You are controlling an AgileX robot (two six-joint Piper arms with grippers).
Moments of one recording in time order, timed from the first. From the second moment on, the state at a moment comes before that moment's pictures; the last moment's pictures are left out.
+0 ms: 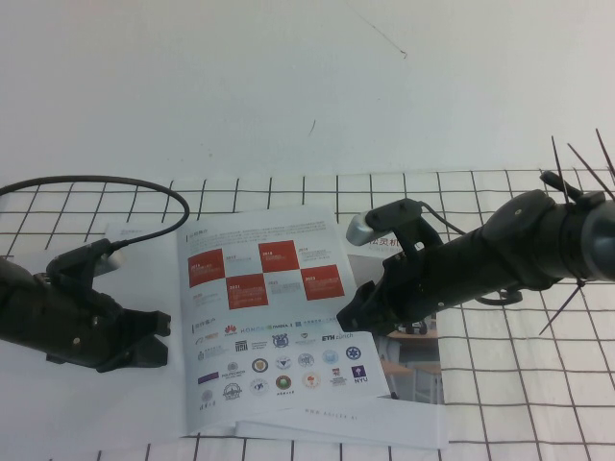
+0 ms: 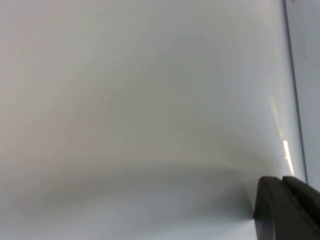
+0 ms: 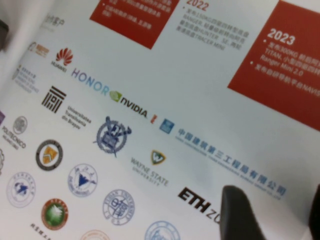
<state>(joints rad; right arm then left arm) 0.43 2.07 -1.23 1.13 0.56 -1.14 0.02 1.83 -0.88 -0.90 0.62 0.72</state>
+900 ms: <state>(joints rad) 0.42 2.12 -1.23 1.56 0.85 -1.50 0.02 1.83 -0.88 -0.90 0.62 0.72</state>
